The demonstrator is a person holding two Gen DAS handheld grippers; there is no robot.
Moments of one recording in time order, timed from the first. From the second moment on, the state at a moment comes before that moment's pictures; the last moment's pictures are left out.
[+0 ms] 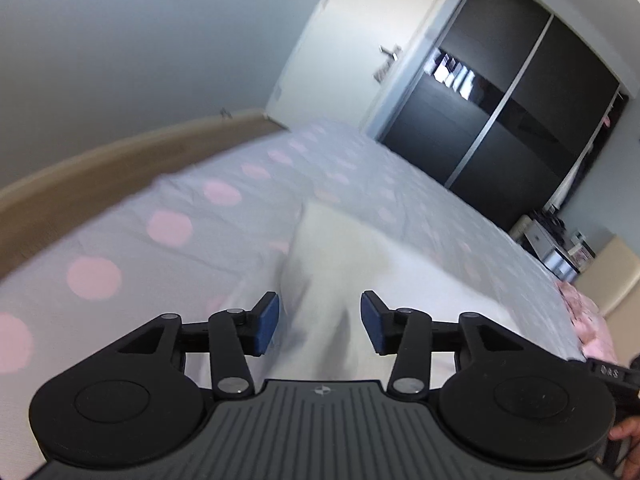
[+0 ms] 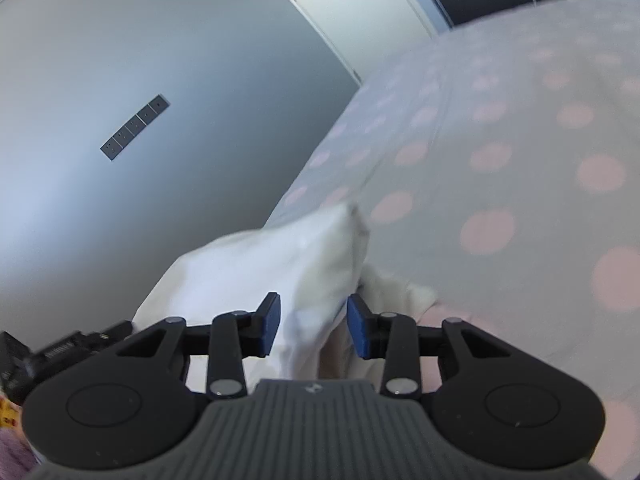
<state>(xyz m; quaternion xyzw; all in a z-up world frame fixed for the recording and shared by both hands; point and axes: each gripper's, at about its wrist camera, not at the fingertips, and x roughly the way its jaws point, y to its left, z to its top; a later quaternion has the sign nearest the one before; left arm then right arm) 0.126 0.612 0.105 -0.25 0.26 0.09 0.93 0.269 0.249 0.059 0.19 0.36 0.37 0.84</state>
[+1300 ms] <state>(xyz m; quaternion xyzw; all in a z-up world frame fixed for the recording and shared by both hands) 0.126 0.555 0.095 -0.15 0.28 0.17 0.93 0.226 0.282 0.063 0.02 0.31 0.42 0.85</state>
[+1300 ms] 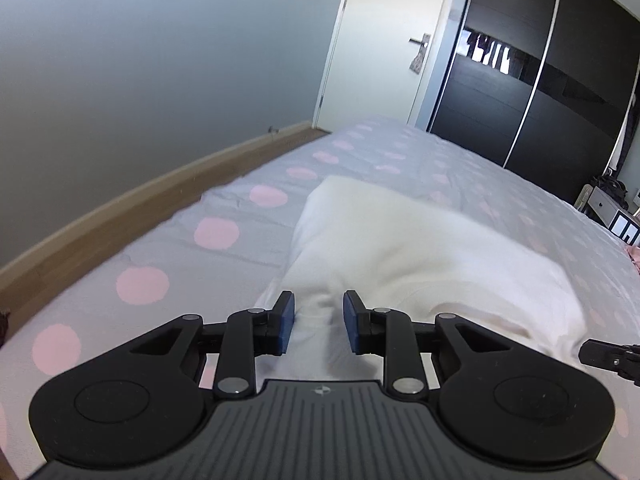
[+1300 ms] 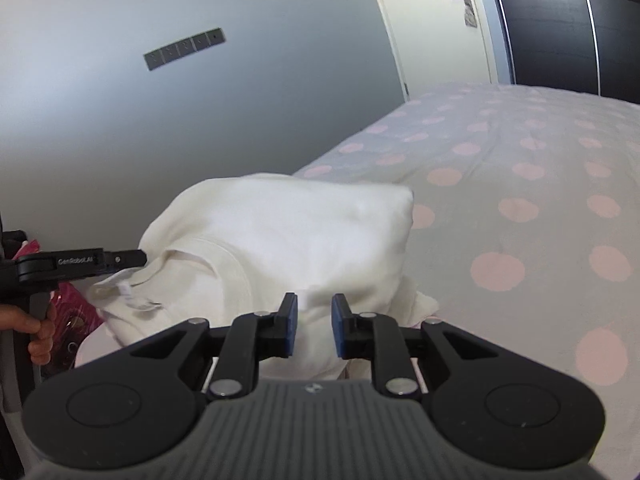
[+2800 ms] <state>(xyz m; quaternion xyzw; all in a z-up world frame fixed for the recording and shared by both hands) -0.025 -0.015 0.033 0.05 0.32 -0.10 0.94 -0.049 -0.188 0.009 -0.09 0.29 0.08 0.95</state>
